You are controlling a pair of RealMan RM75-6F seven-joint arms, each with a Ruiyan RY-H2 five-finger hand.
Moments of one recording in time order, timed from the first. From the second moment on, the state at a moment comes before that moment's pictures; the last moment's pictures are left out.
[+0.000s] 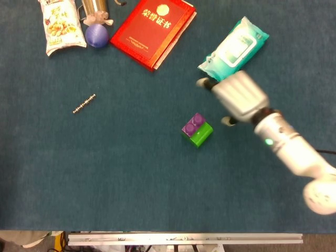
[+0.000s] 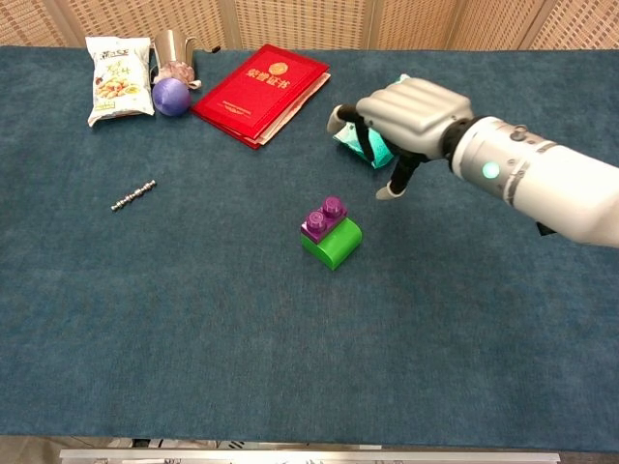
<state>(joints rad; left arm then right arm) 0.08 -1.18 0.00 -1.54 1.55 1.63 -0.05 0.97 -1.39 -0.03 -1.83 -0.88 1.10 -0.60</state>
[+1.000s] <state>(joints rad) 0.02 -1.18 -0.02 -1.56 1.55 1.57 0.00 0.32 -1.12 -0.21 -1.73 -1.31 1.61 -0.37</state>
